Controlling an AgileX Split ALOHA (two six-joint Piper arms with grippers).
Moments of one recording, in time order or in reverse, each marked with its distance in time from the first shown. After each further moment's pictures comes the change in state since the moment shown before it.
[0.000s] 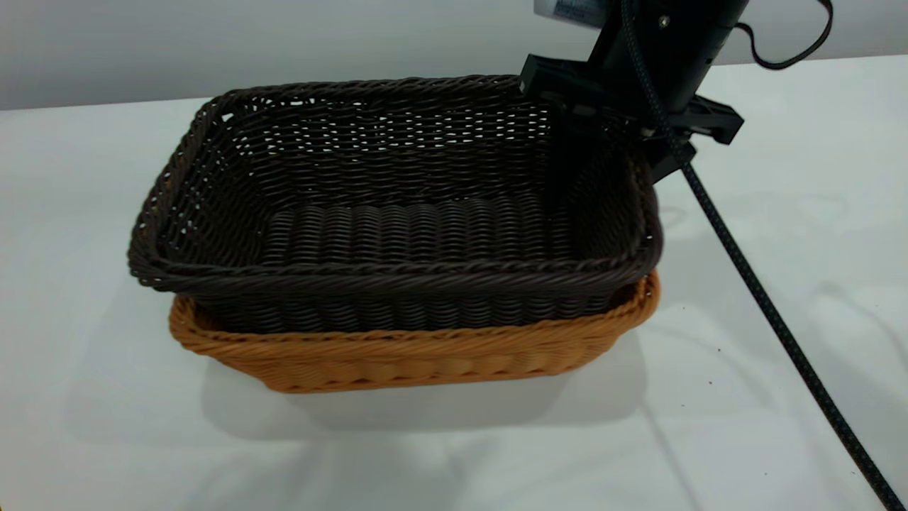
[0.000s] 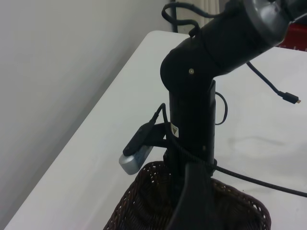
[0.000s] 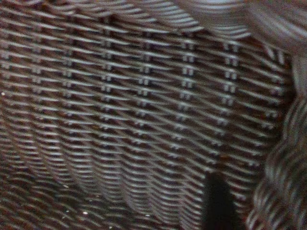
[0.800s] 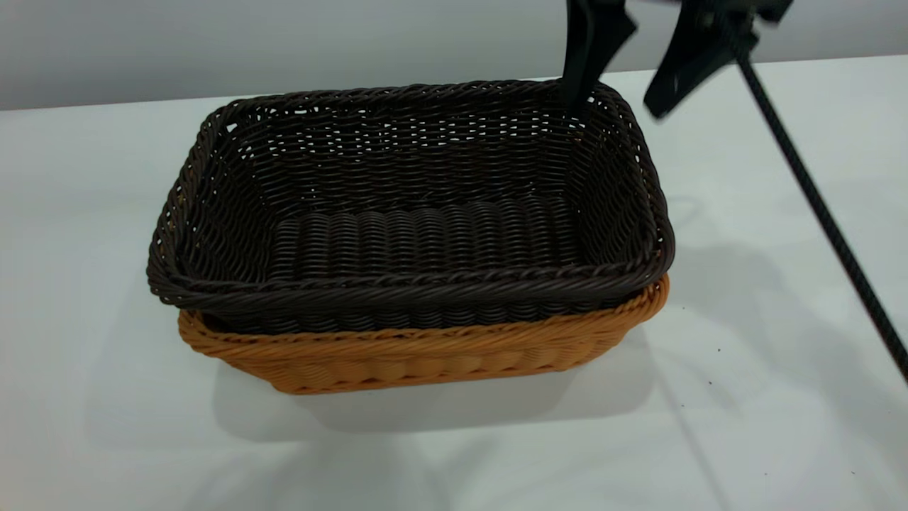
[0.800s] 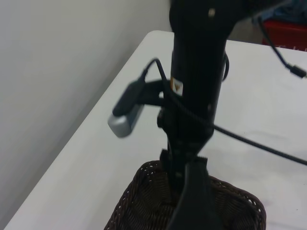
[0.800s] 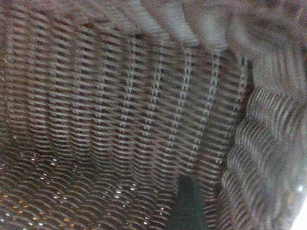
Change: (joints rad) left arm 0.000 0.000 0.000 0.000 -0.001 0.000; right arm 0.000 -0.174 -0.028 -0.137 0.048 0.014
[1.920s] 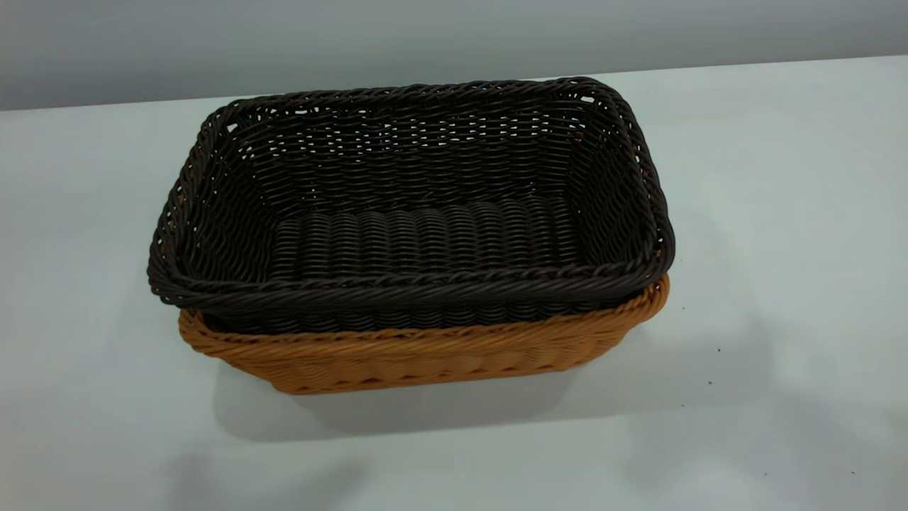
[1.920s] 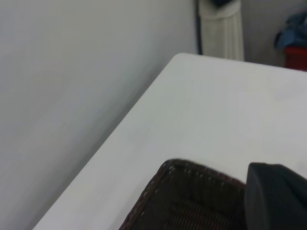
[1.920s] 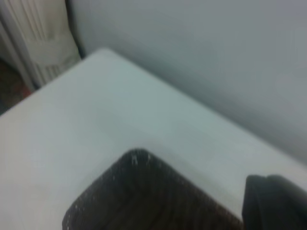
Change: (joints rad) left arm 0.001 -0.265 0.037 0.206 0.100 -0.221; right arm 0.167 -0.699 -0.010 -0.054 -0.156 -0.233
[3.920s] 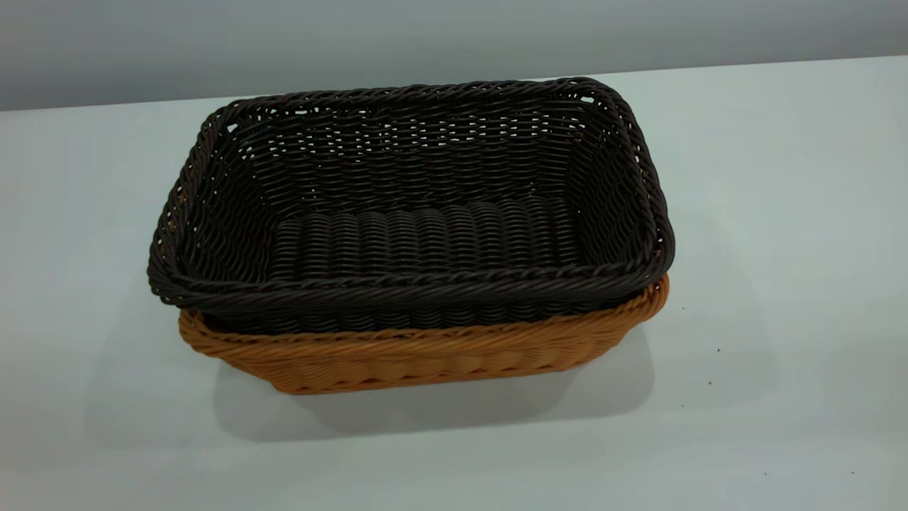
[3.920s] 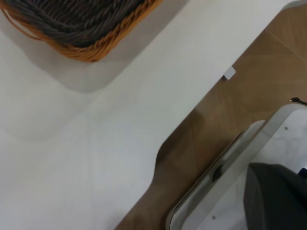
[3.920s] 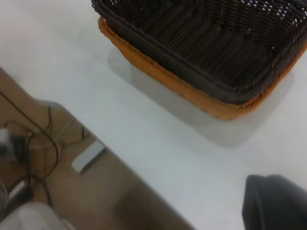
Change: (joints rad) left arm 0.000 -0.543 0.555 0.085 0.510 -0.409; right arm 0.223 -0.939 1.001 -0.219 0.070 0.273
